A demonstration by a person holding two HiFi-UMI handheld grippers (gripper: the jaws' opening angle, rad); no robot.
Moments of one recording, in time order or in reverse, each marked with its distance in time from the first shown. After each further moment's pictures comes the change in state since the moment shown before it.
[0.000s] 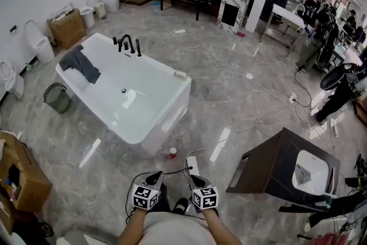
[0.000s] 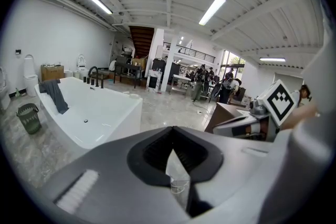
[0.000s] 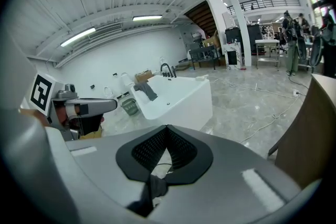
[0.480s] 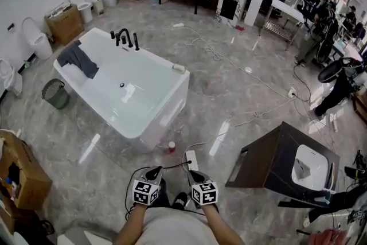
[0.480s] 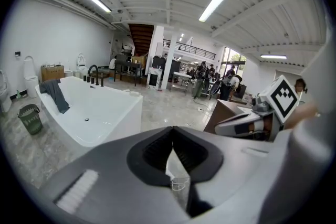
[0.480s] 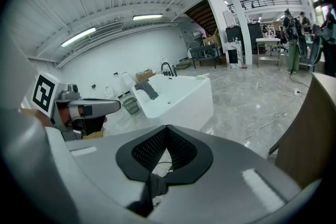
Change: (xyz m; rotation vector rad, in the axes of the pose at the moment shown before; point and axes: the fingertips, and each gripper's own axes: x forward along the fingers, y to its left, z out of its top) left arm 0.006 -0.005 -0.007 0.011 0.034 0.011; right arm -0.003 -0.001 -0.004 0.002 0.013 0.011
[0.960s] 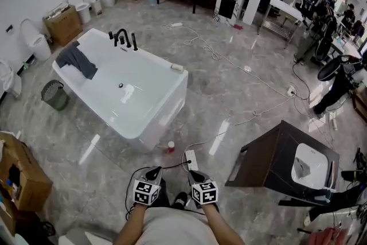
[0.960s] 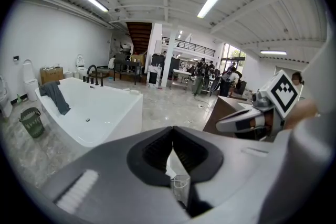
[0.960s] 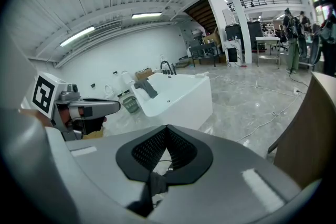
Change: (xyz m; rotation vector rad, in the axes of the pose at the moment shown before) left arm 0.006 -0.003 -0.006 0.022 0.026 0.008; right arm -0.001 -0.007 -0.003 0.003 0.018 -0.005
